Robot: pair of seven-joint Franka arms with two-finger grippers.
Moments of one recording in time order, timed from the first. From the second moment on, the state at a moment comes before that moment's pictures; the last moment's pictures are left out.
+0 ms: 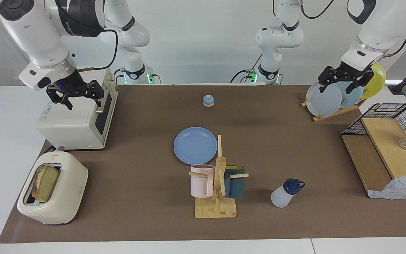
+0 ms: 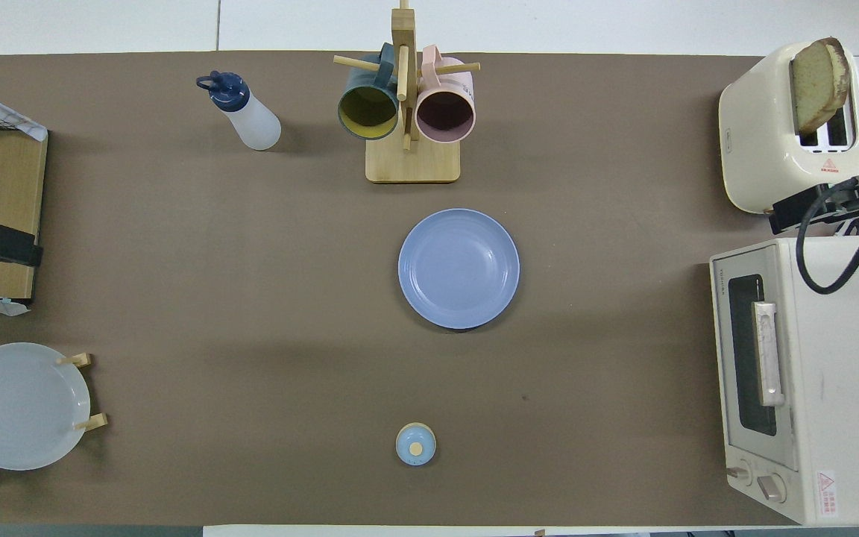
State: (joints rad) left arm -0.07 -0.05 0.04 -1.61 0.02 1.51 0.14; right arm -0.02 0.06 0.00 -1.55 -0.02 1.54 -0.15
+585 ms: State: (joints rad) left arm -0.07 -0.05 0.04 -1.61 0.02 1.51 0.14; right arm -0.02 0.05 0.00 -1.54 -0.02 1.53 -0.15
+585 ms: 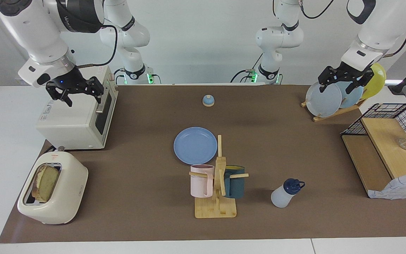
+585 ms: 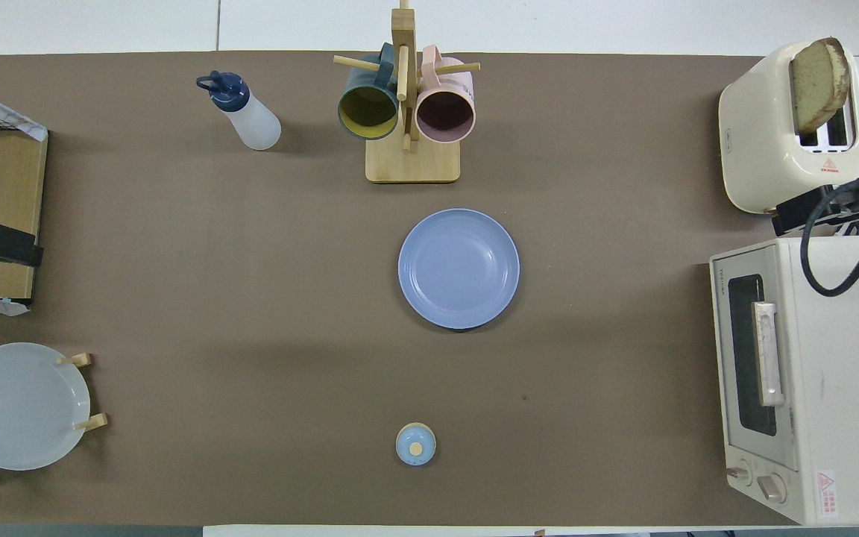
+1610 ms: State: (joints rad) left arm -0.14 -0.19 0.02 -2.07 0.01 2.04 0.04; right arm -0.15 0.05 -0.01 -1.76 -0.02 2.23 -0.14
